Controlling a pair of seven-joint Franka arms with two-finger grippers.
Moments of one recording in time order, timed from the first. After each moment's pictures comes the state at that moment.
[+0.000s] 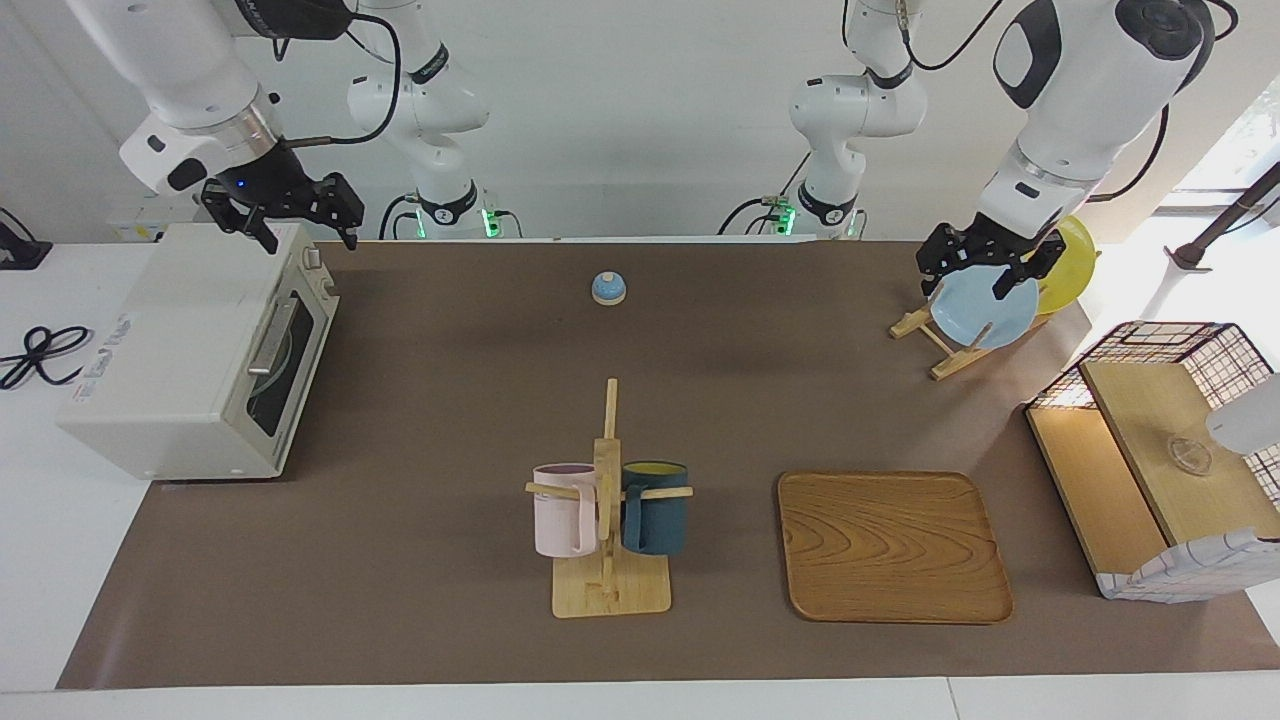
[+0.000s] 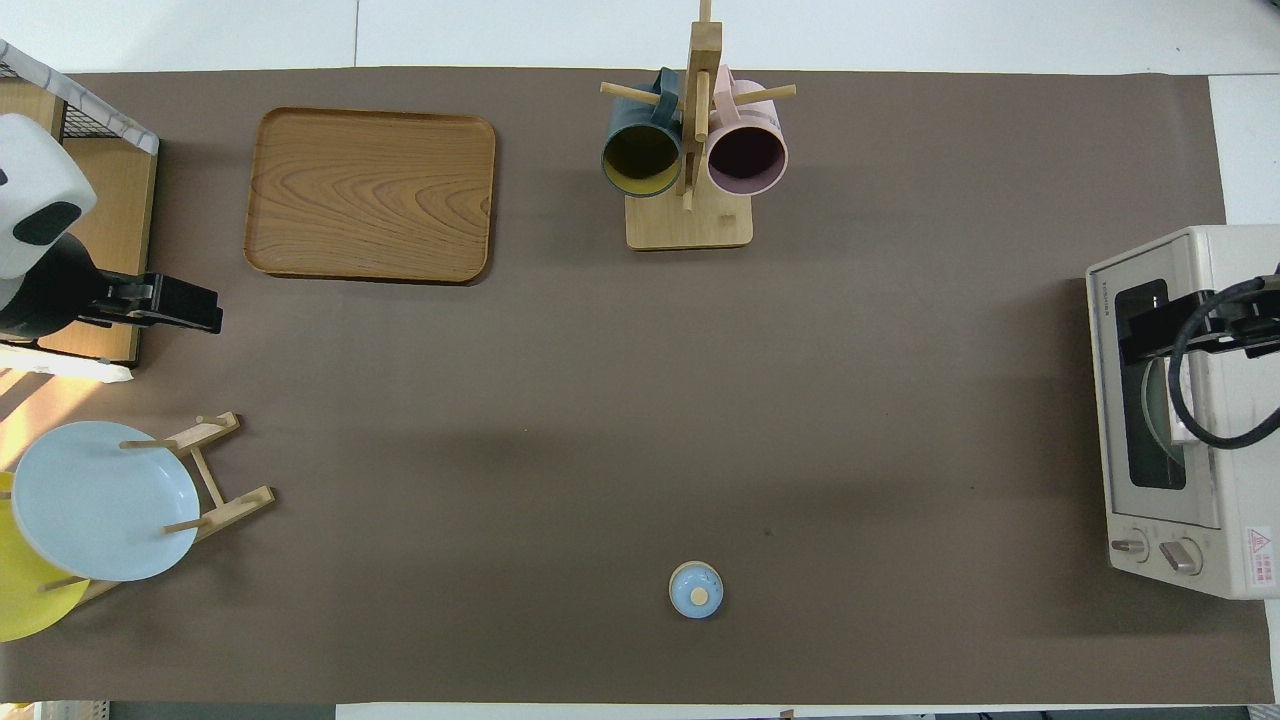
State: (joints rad) left arm -0.10 -0.04 -0.02 -1.70 -0.03 1.65 0.02; right arm 0.05 -0.02 -0.06 -1.55 0.00 1.40 -0.05
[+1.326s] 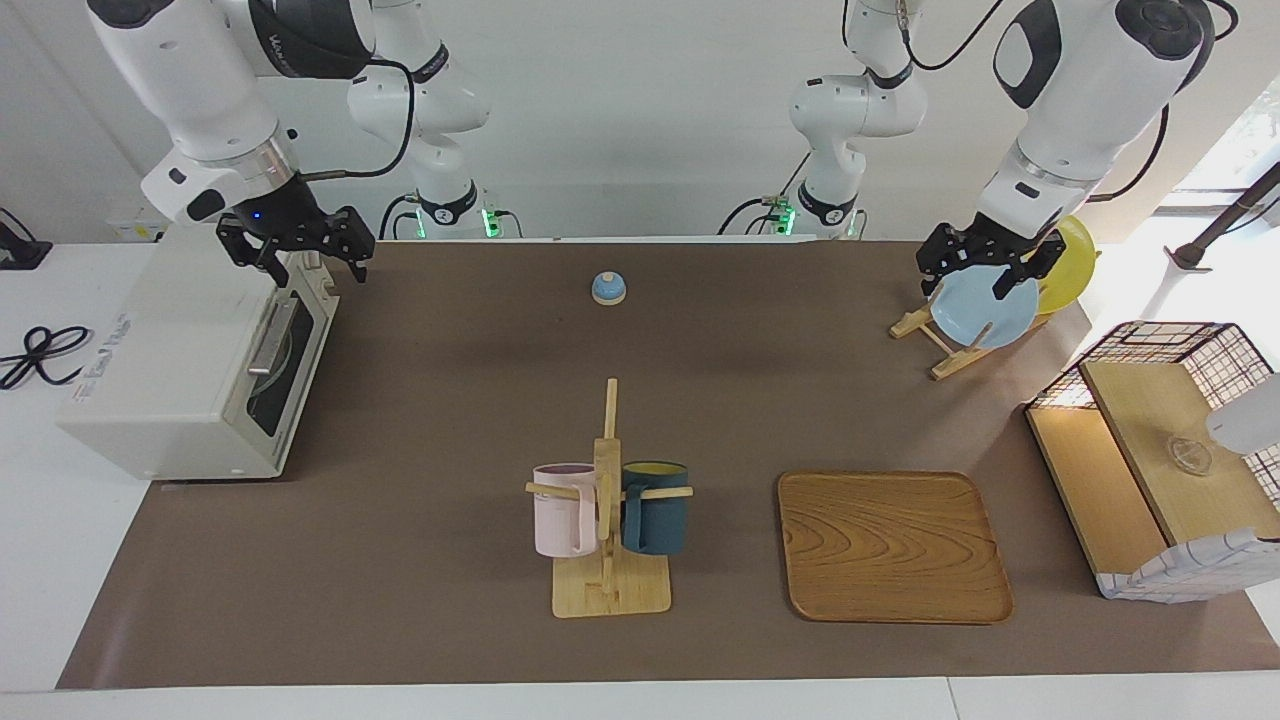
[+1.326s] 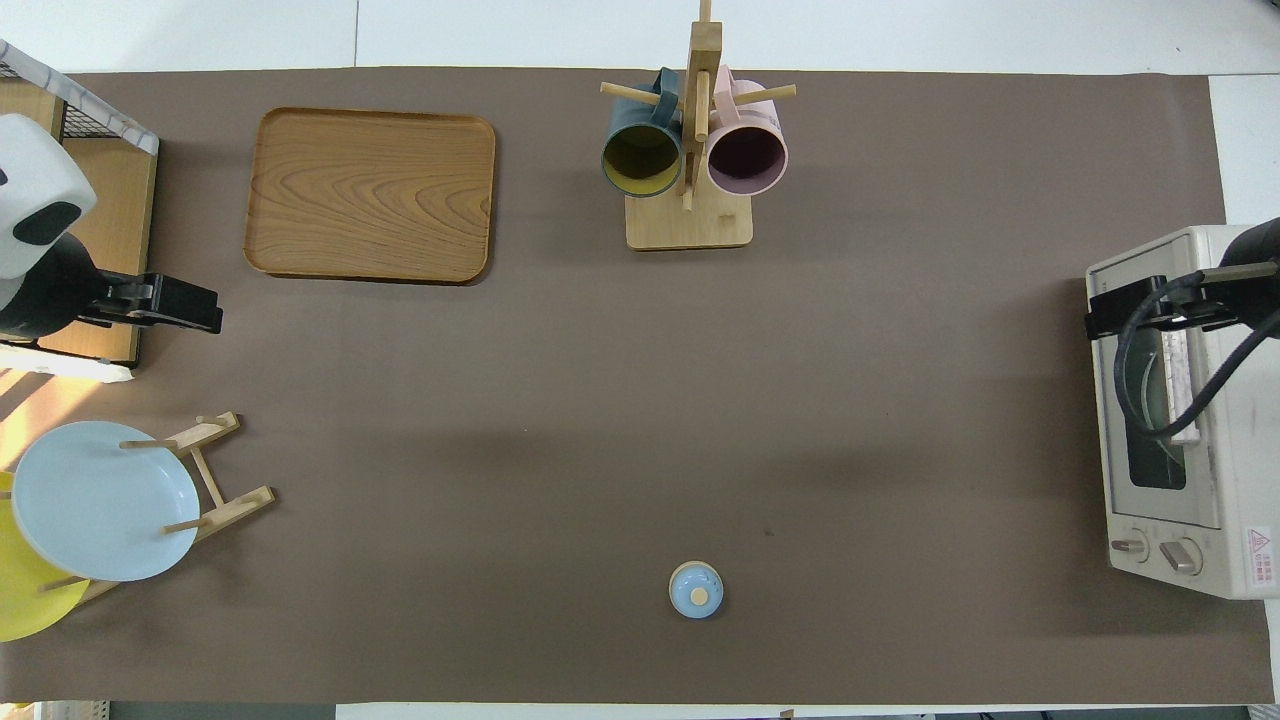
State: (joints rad) left arm -0.10 -0.04 -0.02 -1.70 -0.03 1.65 0.02; right arm 0.06 -0.04 -0.06 -1.68 0.00 1.59 -0.05
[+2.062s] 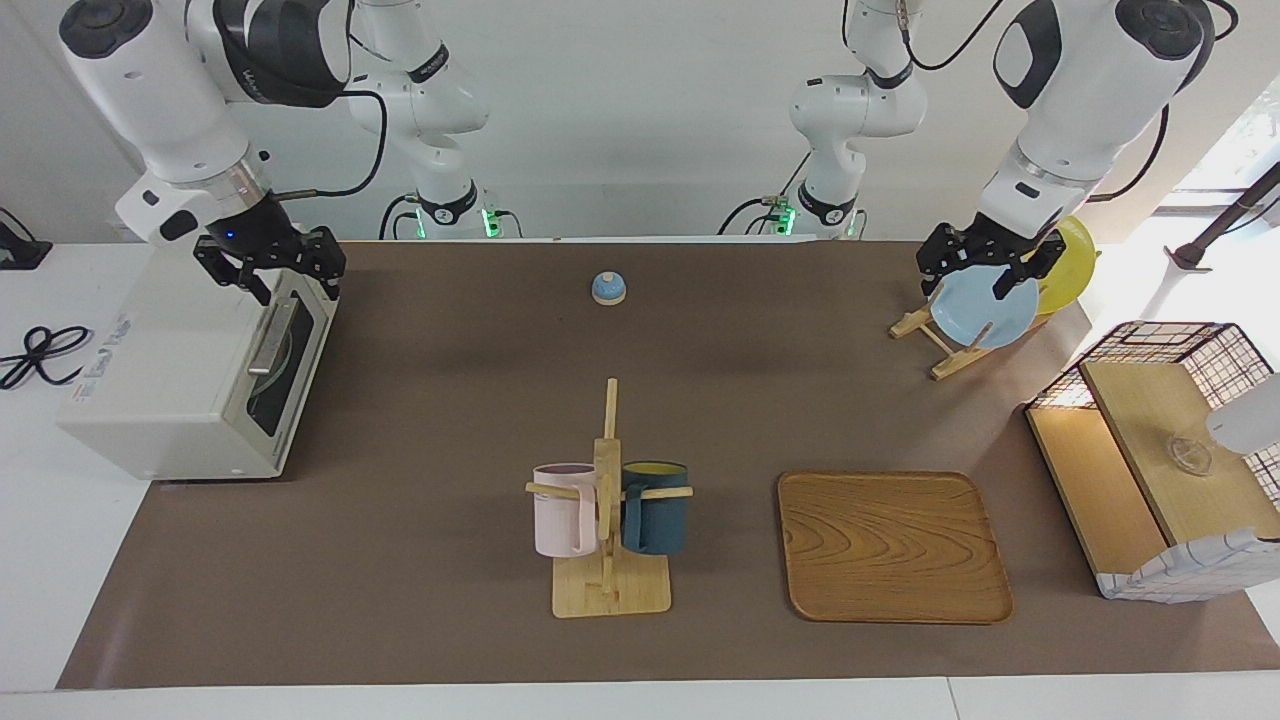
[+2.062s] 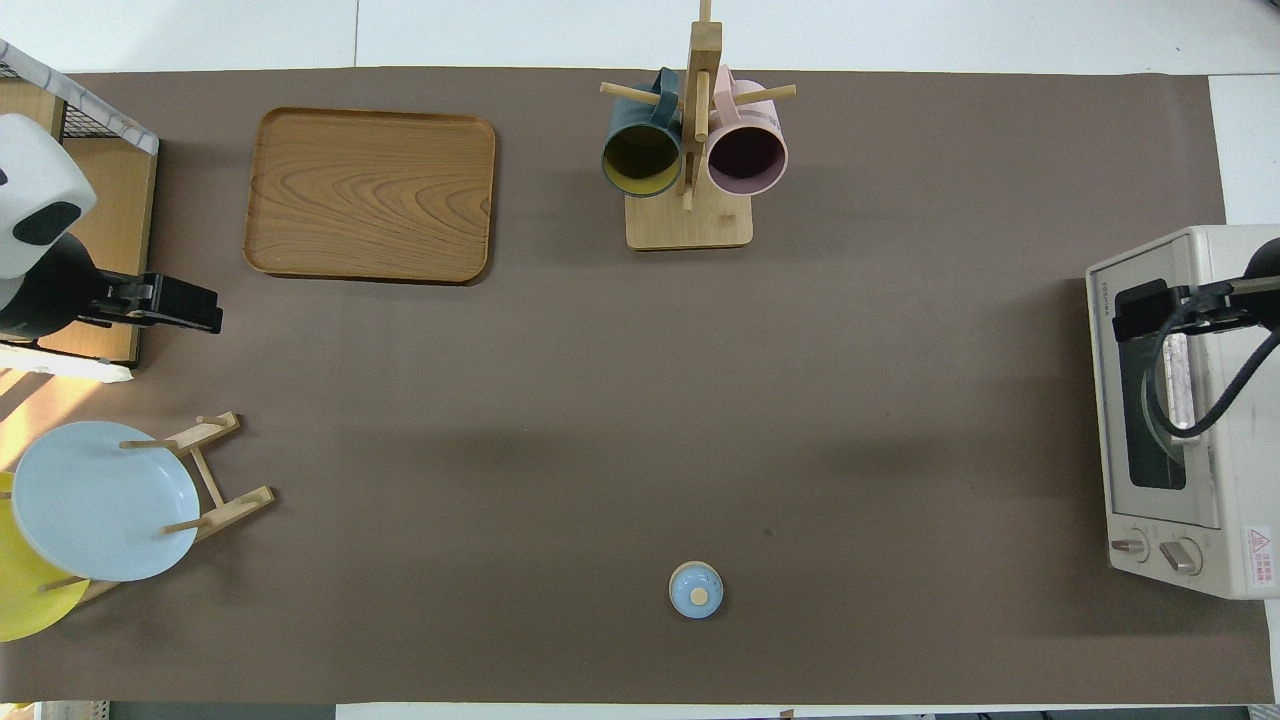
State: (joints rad) left arm -0.10 -0.04 -0.02 -1.70 -0.03 1.65 0.02; right arm -0.02 -0.06 -0.07 -1.78 0.00 1.69 -0.17
